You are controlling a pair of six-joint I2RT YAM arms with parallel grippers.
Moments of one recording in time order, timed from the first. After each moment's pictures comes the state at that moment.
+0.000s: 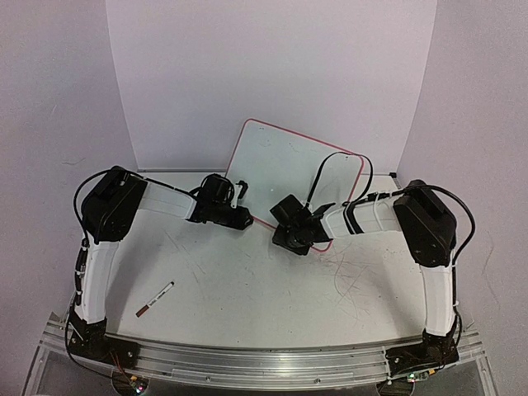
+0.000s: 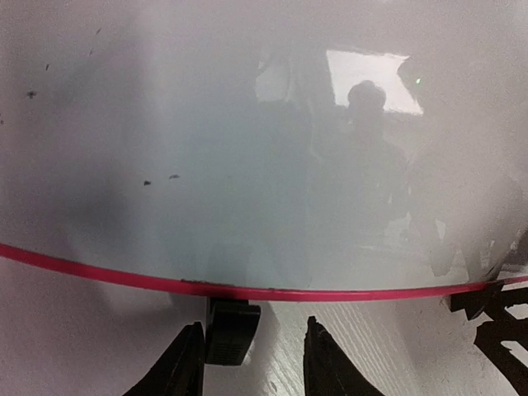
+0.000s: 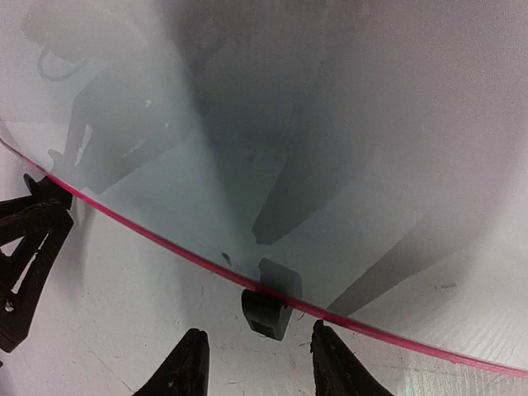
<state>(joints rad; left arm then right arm) -0.61 2.23 1.45 0.06 0.20 -0.24 0.84 2.11 1.40 -0.27 0.35 1.08</state>
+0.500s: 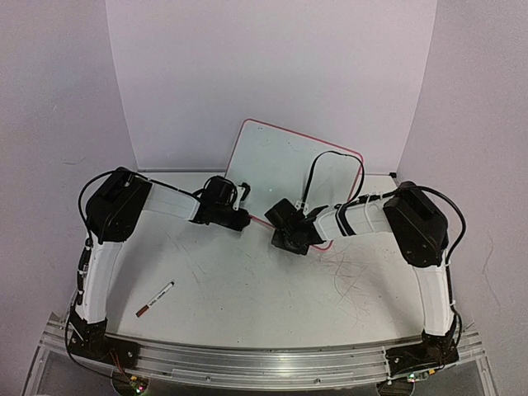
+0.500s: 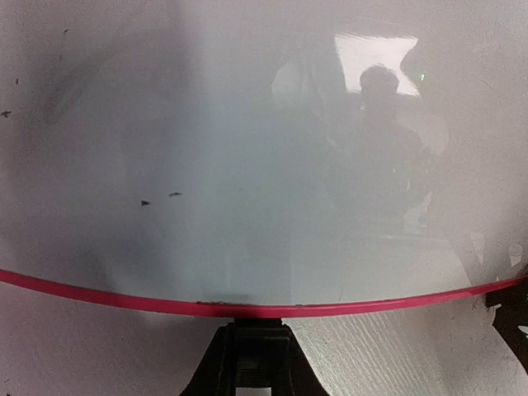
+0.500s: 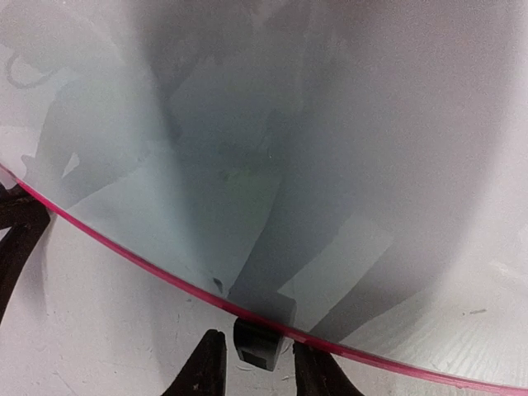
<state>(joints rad) -0.62 2.27 1.48 0.05 0.15 -0.19 0.85 2.17 1.45 -0.29 0.45 1.01</state>
